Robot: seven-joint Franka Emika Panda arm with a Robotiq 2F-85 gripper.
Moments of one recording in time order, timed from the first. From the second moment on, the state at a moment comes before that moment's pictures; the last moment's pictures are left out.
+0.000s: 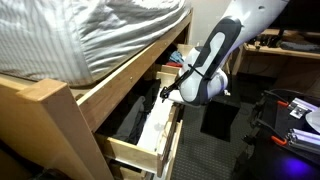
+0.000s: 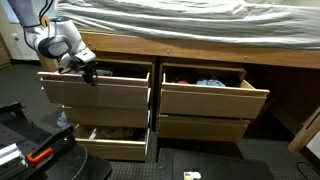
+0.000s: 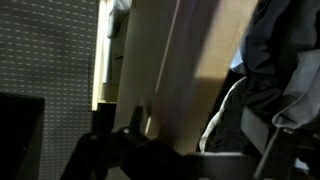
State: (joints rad) arm 0.53 0.84 -0.07 -2.11 0.72 3.31 0.72
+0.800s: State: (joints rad) arm 0.56 0.84 -0.24 -1.78 0.10 2.42 1.15
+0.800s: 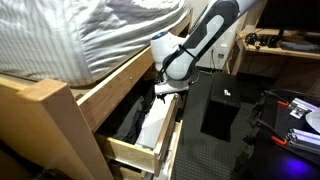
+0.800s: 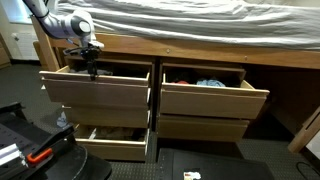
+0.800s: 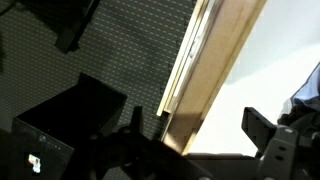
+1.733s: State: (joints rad) arm 0.48 0.87 -0.13 -1.38 -0.18 1.83 1.27
